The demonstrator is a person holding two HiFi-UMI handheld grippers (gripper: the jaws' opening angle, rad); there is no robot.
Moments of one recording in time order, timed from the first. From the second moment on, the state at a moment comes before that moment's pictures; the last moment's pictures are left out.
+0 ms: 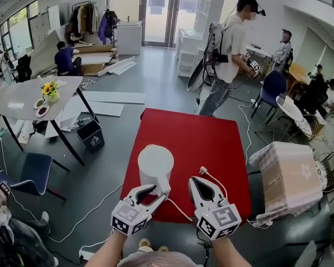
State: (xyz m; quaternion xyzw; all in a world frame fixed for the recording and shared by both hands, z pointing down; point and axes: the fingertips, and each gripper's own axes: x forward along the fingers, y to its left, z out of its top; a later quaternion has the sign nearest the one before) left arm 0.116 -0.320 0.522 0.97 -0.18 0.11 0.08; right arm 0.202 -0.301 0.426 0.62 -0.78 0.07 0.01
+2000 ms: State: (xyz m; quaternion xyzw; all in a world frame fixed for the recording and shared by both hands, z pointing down) left arm 0.183 -0.324 0.561 0.99 -0.08 0.08 0.04; right arm 0.246 -0.272 0.461 0.68 -0.72 0.11 0.06
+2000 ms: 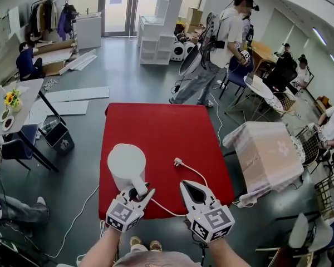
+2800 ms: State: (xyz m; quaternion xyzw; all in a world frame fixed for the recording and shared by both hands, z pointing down) left arm 0.184 -0.342 0.523 1.00 -0.07 0.07 0.00; right arm 0.235 -0.281 0.472 0.67 -0.73 0.11 0.08
